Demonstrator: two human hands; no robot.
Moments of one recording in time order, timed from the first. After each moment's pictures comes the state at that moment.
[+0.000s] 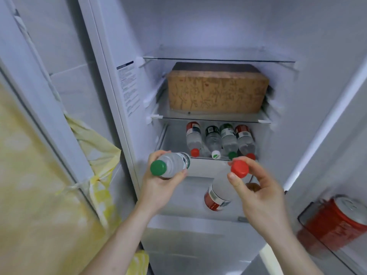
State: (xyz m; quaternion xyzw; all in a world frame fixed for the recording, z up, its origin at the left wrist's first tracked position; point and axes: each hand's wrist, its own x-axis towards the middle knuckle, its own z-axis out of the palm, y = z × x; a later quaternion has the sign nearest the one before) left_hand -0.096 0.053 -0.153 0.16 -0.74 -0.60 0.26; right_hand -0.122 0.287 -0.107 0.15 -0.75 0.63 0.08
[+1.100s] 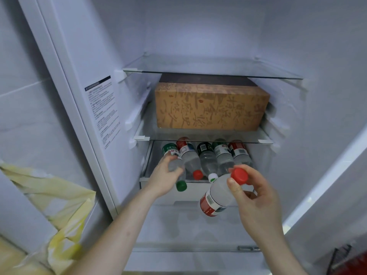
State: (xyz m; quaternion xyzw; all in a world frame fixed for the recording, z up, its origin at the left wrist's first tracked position) left_hand -0.258 -0.002 -0.169 0.11 -0.86 -0.49 0.07; right_hand -0.199 0.246 -0.113 0.10 -0.73 0.66 0.13
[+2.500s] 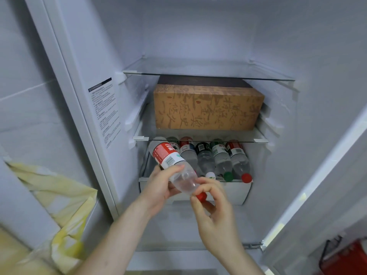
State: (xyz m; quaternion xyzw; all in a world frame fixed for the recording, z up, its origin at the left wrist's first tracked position) left_hand -0.195 0.028 -0.123 0.15 -0.56 -0.81 0.01; right_hand -0.171 0.192 -0.152 0.24 -0.69 0.67 0.11
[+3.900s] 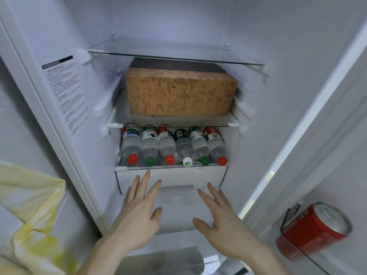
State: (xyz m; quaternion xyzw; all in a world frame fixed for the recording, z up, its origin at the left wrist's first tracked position) left_hand -0.127 0.041 -0.177 0.03 -0.97 -0.24 0.01; right_hand -0.161 0.283 -0.171 0.17 -0.94 0.26 -0.16
